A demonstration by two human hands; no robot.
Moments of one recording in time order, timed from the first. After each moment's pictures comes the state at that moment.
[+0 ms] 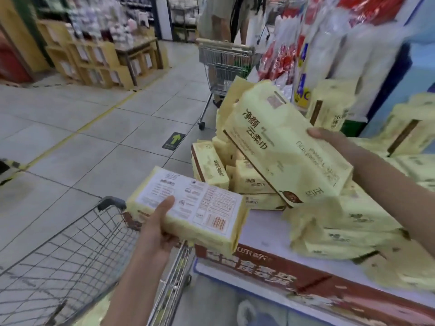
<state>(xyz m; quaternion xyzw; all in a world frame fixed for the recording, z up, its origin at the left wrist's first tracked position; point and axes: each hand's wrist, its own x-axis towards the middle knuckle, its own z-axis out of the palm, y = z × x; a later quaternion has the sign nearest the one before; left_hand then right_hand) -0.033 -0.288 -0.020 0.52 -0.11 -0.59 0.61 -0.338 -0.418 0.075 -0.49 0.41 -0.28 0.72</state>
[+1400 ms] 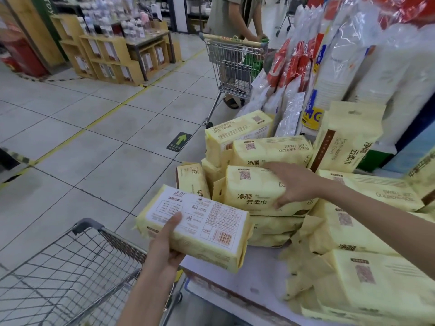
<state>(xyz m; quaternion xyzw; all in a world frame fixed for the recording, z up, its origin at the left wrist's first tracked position) -0.100 -0.407 -0.044 0.55 -0.01 -0.58 0.60 -0.353 -0.583 -0.006 -0.87 0.46 0.09 0.13</state>
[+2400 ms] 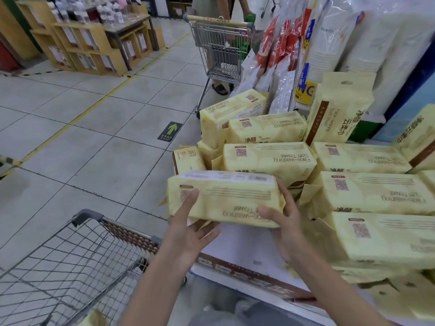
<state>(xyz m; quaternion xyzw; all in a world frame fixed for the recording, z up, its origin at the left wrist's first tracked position) -0.113 -0.392 -0.031 0.52 -0.06 -0.67 0.53 -0.302 -0.417 -0.068 -0.36 0.46 -0.52 0.62</state>
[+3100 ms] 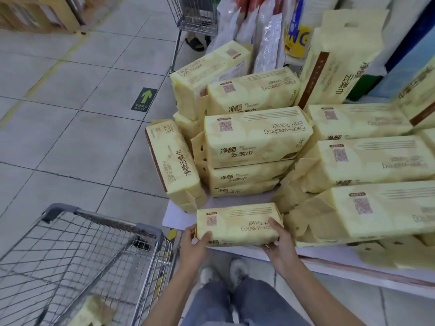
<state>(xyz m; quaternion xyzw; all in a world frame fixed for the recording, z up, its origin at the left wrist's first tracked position) -0.129 -0.373 -0.202 0.69 -0.20 -0.59 0.36 -0.326 -0.380 -0.202 0.07 0.60 -0.47 0.64</state>
